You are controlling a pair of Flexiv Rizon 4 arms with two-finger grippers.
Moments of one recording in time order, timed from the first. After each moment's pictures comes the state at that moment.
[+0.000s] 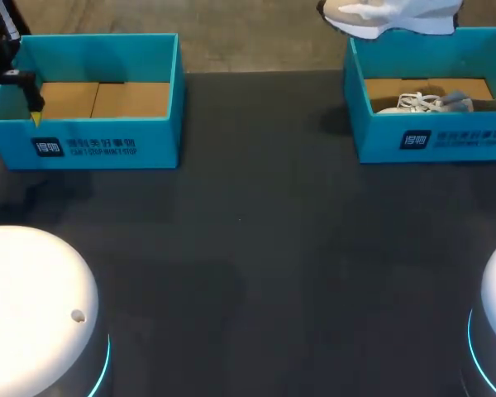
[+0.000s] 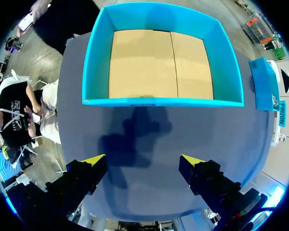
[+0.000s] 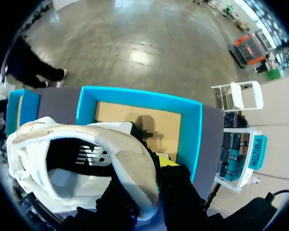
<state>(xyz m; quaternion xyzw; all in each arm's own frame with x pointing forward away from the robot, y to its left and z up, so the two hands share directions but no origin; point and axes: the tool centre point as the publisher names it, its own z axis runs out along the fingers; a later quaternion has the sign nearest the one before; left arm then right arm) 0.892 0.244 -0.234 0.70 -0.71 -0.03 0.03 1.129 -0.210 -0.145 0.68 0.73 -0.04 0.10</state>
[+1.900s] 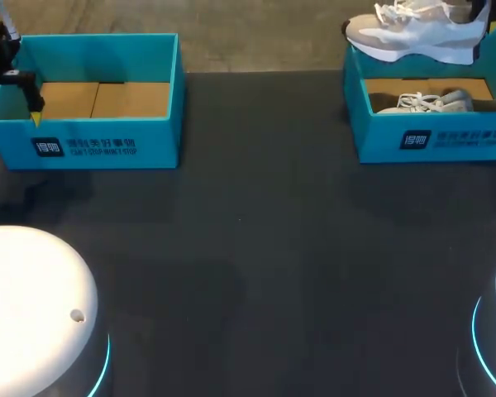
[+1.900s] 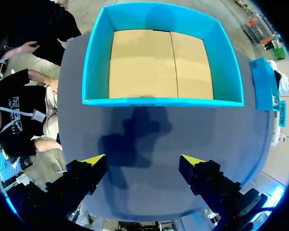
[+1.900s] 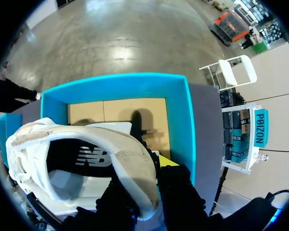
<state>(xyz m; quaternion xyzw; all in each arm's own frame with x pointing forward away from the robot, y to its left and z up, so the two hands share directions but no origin) 0.892 0.244 -0.234 0.70 -0.71 -0.03 0.03 1.115 -0.271 -0.213 0.74 0.66 -0.06 0.10</state>
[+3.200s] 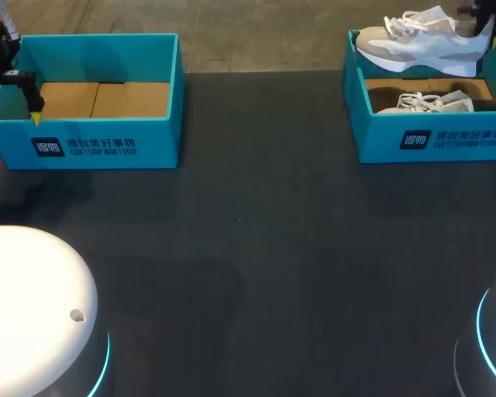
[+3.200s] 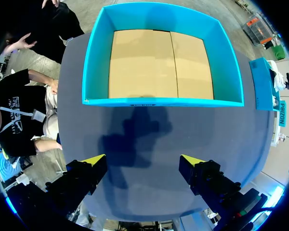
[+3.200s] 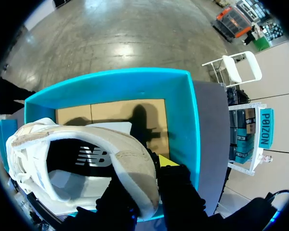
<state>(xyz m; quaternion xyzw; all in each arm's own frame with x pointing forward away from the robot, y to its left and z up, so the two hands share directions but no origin) 0.892 0.244 -0.234 0.70 -0.71 -0.03 0.03 1.134 -0.302 -0.263 0.75 0.66 -0.06 0.08</state>
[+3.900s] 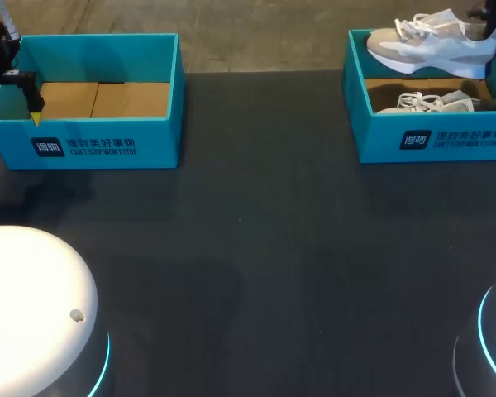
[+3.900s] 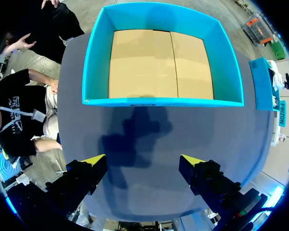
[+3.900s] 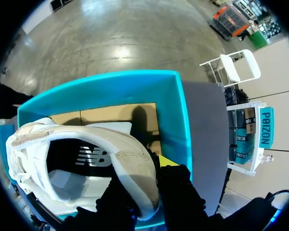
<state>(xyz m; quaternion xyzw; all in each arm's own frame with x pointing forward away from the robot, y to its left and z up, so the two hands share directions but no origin) 0.892 0.244 -0.234 0.70 -0.71 -0.03 0.03 1.145 -0.329 -0.275 0.75 0.65 -0.06 0.09</state>
